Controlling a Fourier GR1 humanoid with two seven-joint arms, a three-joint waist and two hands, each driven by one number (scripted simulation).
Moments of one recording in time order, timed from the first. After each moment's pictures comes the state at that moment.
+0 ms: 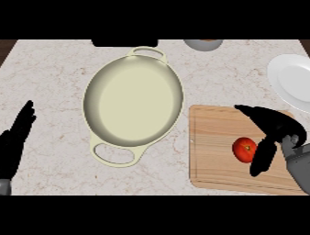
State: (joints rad) left arm 0.03 0.45 -0.05 -1.52 0.07 0.20 0.10; right arm -0.36 -0.58 0.38 -1.56 0.24 0.55 0.81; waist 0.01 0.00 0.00
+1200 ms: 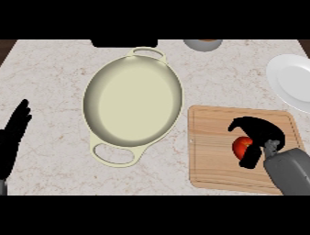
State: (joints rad) left arm 0.04 0.36 0.07 -1.58 -0.04 0.08 0.16; right arm -0.30 -0.40 0.30 -1.34 0.59 0.60 0.57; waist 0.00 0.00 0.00
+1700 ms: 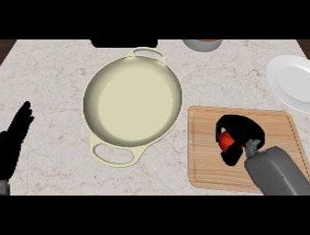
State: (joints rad) left arm 0.04 0.32 0.10 -1.54 -0.07 0.05 0.12; right arm -0.33 -0.29 0.33 -1.35 0.71 0.57 0.54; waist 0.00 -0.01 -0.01
